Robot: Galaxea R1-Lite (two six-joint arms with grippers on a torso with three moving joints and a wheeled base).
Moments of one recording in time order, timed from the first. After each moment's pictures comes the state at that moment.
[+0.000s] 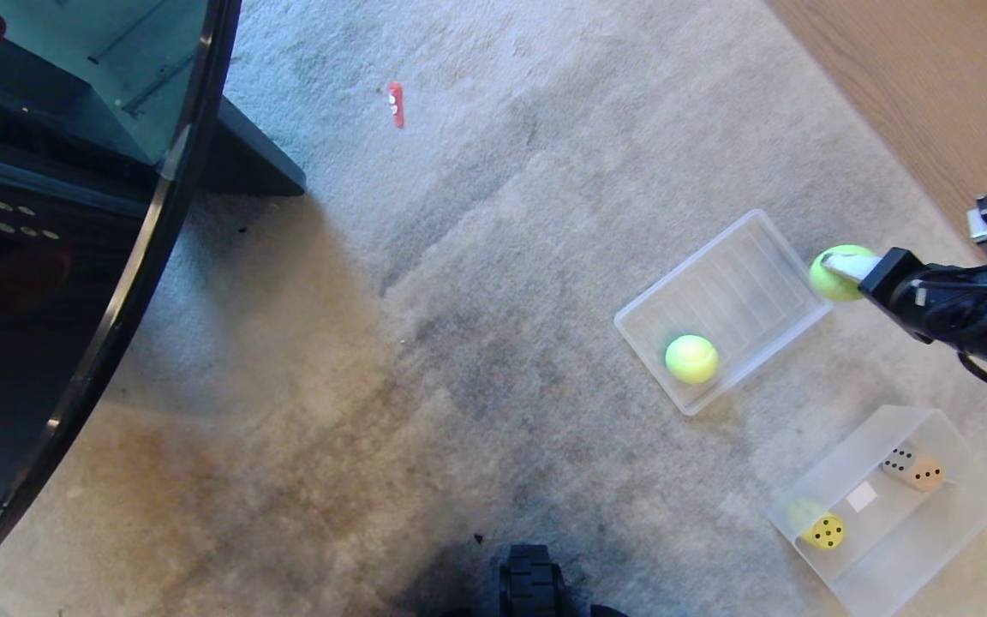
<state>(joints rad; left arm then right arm) 0.00 0.00 0.00 0.01 0.04 -0.12 -0.15 1.68 -0.81 -0.76 0.20 0.54</state>
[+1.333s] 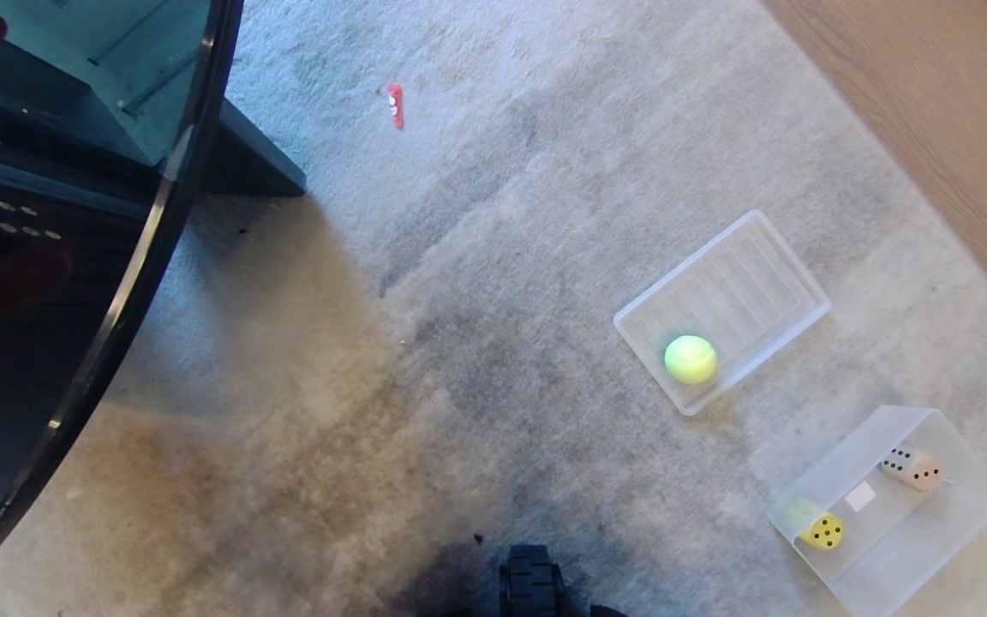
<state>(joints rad) 0.00 0.00 0.00 0.01 0.04 -0.11 0.00 0.05 -0.10 0.12 -0.05 0.12</state>
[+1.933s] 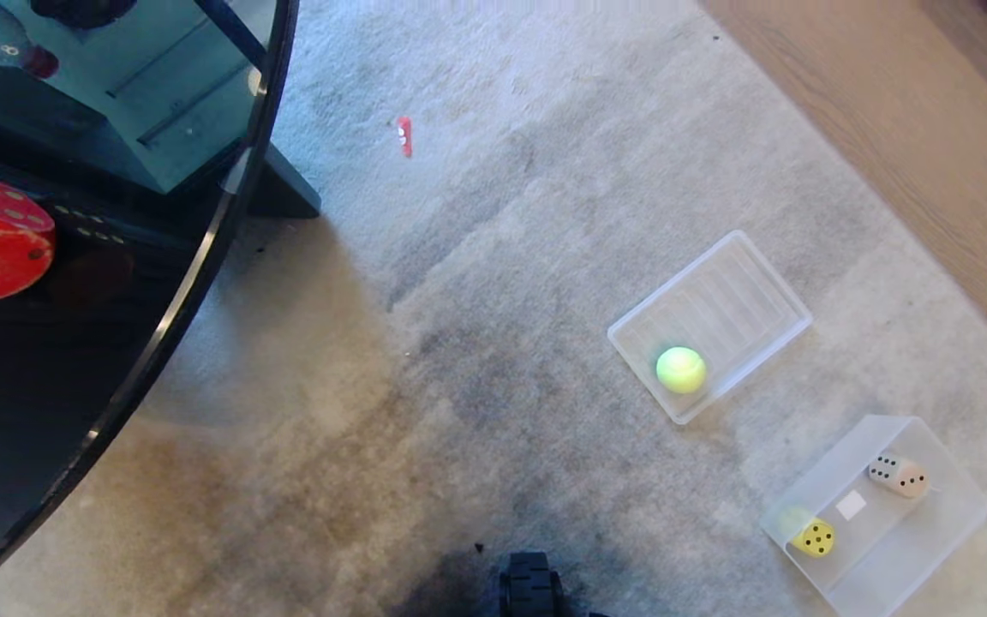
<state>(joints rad) 0.00 0.00 0.00 0.01 0.04 -0.12 0.00 0.00 -0.05 0.11 -0.06 0.07</state>
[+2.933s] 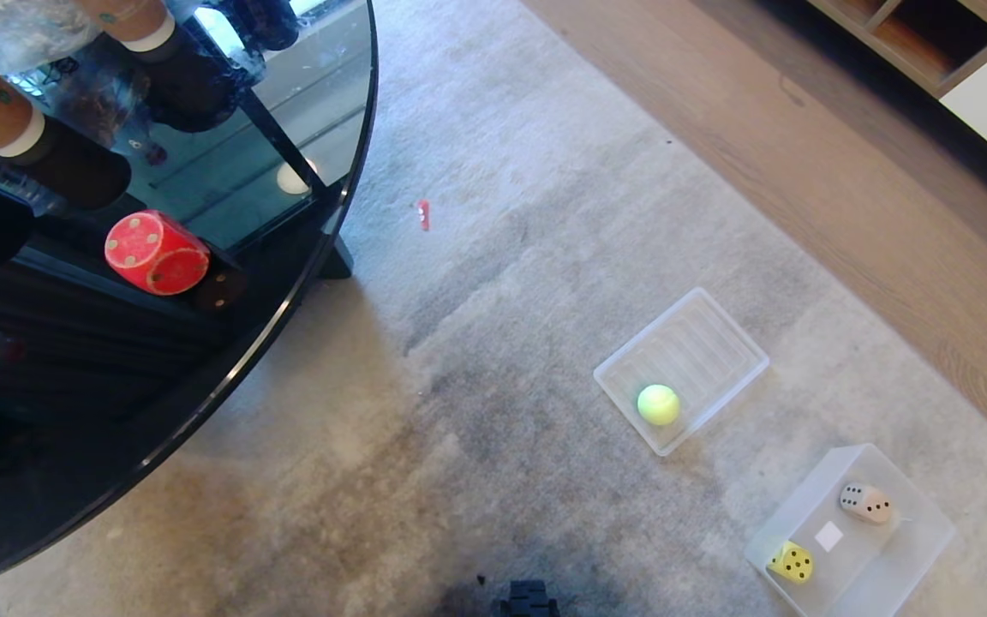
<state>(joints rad) 0.00 0.00 0.00 0.01 0.04 -0.12 0.00 0.00 -0.05 0.11 -0.06 0.07</state>
